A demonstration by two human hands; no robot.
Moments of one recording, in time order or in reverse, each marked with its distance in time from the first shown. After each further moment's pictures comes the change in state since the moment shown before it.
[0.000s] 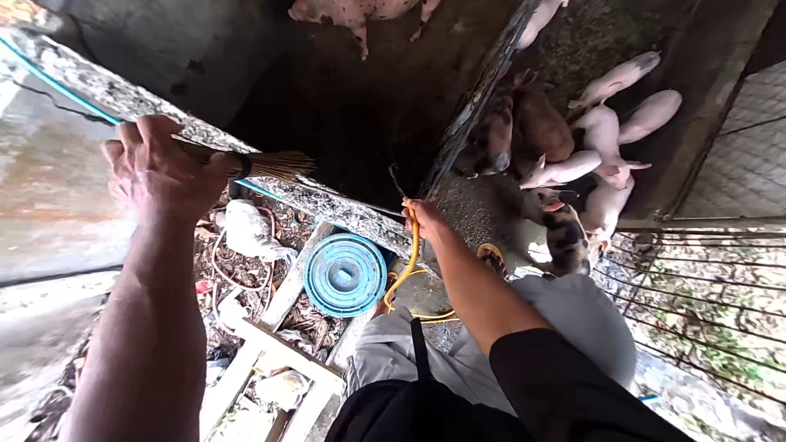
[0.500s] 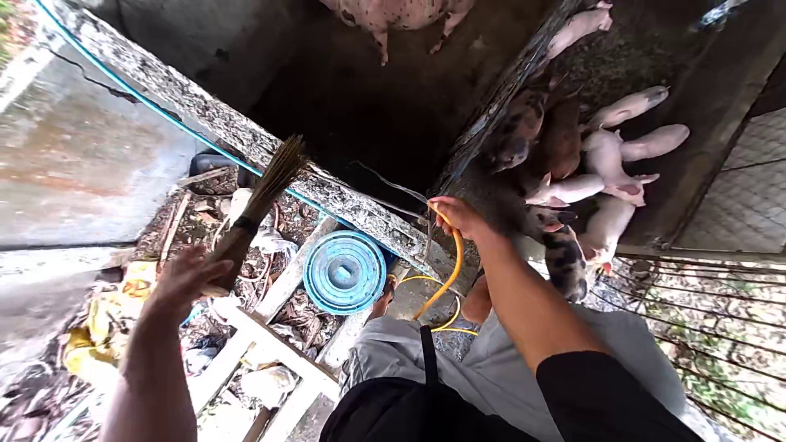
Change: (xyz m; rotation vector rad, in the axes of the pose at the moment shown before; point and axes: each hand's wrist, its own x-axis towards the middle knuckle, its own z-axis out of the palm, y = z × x) left_hand -0.136 -0.189 0.070 -0.726 -0.457 -0.509; right_hand -0.052 -0.038 -0.041 -0.653 -0.122 -0.127
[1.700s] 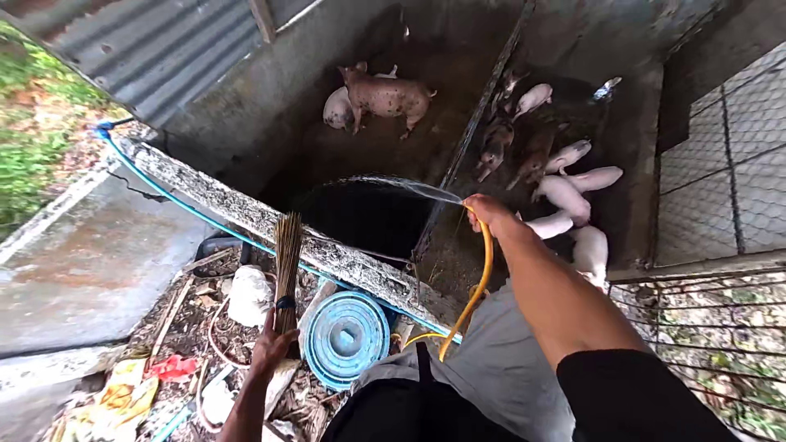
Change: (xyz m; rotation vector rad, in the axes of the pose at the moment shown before) left_hand -0.027 -0.047 0.107 -0.019 -0.099 0.093; right_hand -0.104 -0.069 -0.103 0.220 0.434 -0.023
